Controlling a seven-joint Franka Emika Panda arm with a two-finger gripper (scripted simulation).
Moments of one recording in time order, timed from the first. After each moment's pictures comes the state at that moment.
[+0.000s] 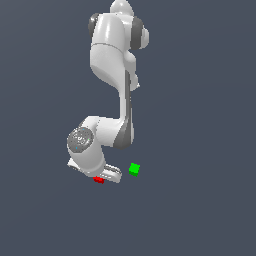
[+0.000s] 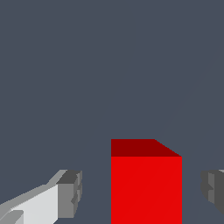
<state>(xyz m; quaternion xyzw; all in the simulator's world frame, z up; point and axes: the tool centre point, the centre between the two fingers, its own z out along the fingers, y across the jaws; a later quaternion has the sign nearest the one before) 0.113 -0.125 0.036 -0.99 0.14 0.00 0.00</state>
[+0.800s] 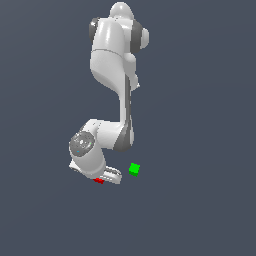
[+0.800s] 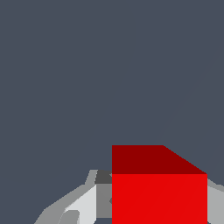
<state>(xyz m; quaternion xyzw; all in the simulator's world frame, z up) 0.114 -0.125 0.019 -0.99 0.14 0.00 0.00</state>
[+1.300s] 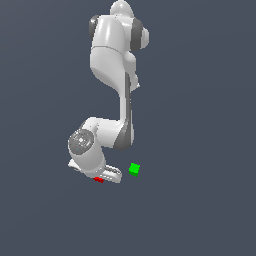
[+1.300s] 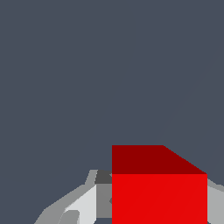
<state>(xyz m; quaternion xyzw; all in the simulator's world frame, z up) 0.112 -0.125 0.028 -0.99 0.14 0.00 0.00</state>
